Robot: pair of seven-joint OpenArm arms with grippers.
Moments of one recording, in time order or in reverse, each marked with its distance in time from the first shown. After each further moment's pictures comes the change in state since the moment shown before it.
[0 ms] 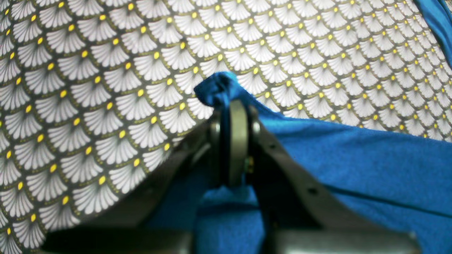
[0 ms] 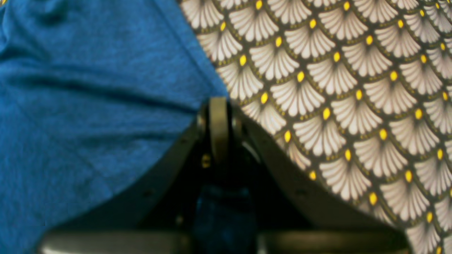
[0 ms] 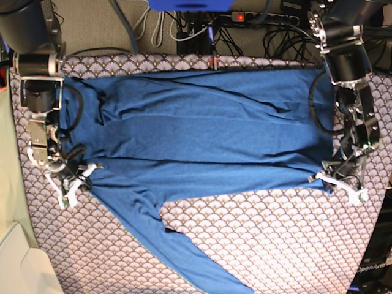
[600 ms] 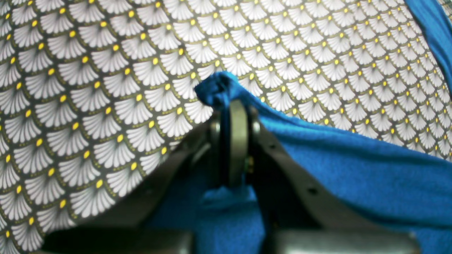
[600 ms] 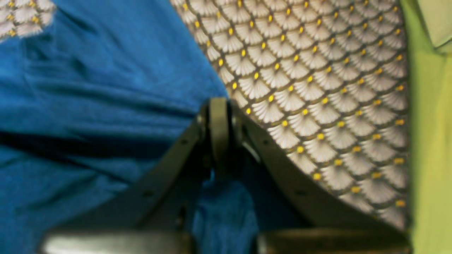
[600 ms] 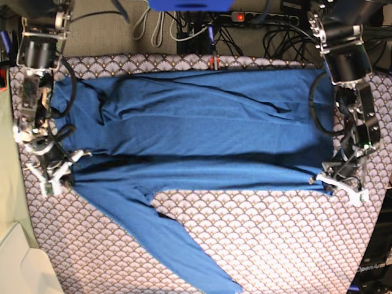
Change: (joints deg) left arm 0.0 0.1 -0.2 0.6 -0.7 0.0 -0.1; right arm -17.2 -1.3 11.5 33.4 -0.5 0.2 -6.5
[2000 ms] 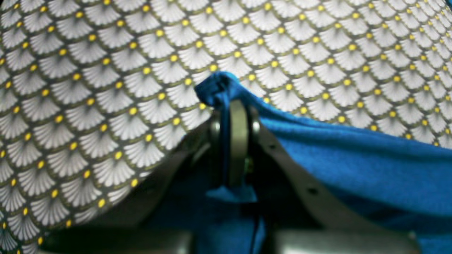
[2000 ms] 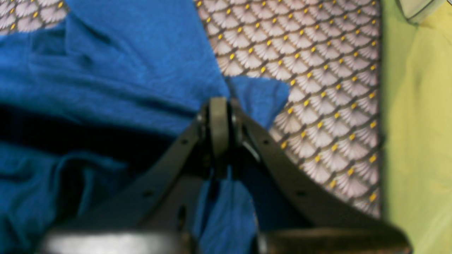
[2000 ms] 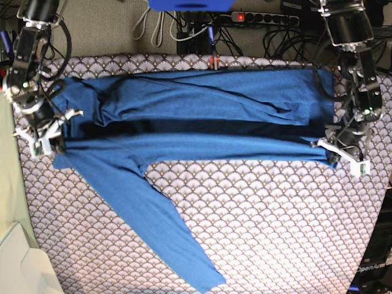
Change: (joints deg) left arm 14.3 -1.6 -0.1 13.1 -0.2 -0.2 0.6; right arm -18.1 -2.8 9.8 16.6 0.0 7.4 0.1
